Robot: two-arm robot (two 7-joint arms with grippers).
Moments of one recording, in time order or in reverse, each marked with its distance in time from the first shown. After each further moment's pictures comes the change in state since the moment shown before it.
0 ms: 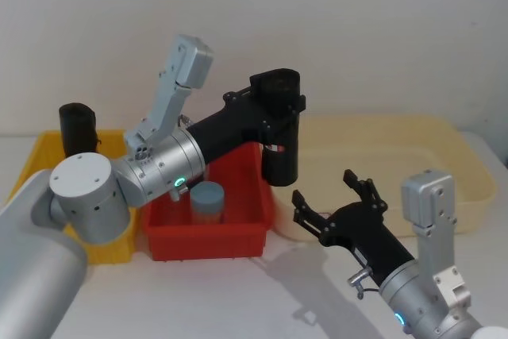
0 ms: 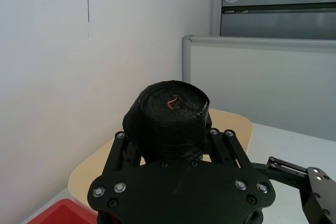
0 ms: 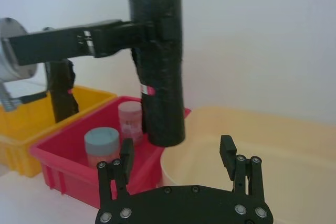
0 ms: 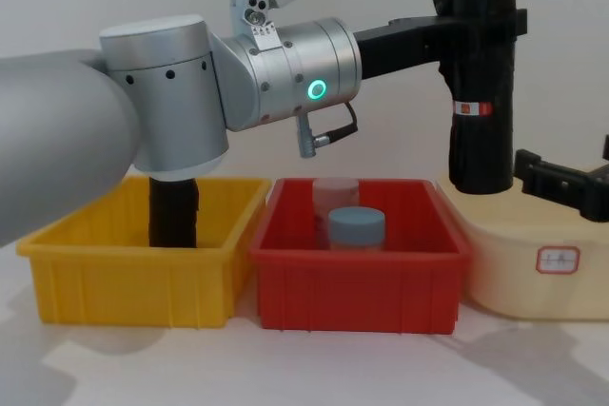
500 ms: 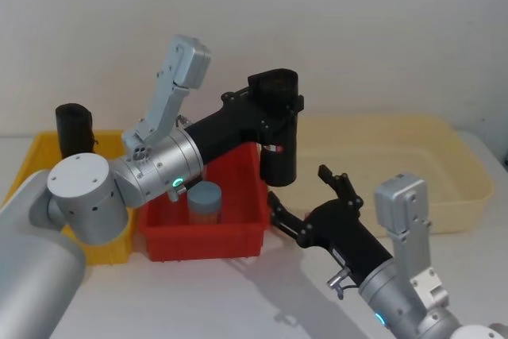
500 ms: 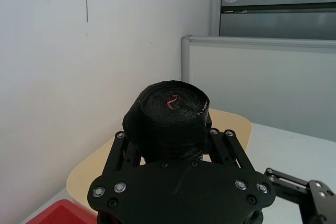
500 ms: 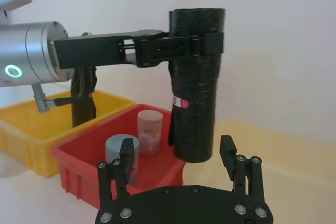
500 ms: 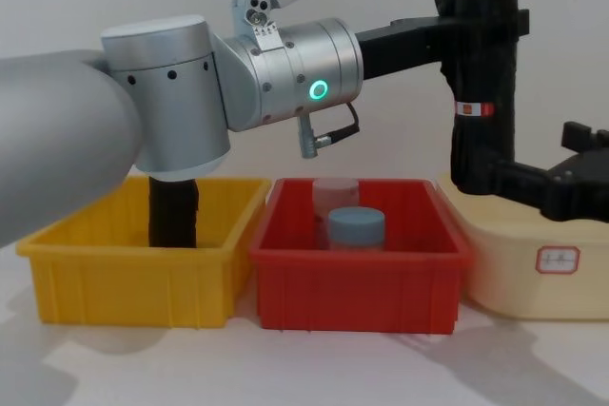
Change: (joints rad) left arm -0.002 -0.001 0.002 0.003 -0.002 0.000 -0.002; right arm 0.030 -0.009 -0.042 0.031 -0.063 -0.068 0.039
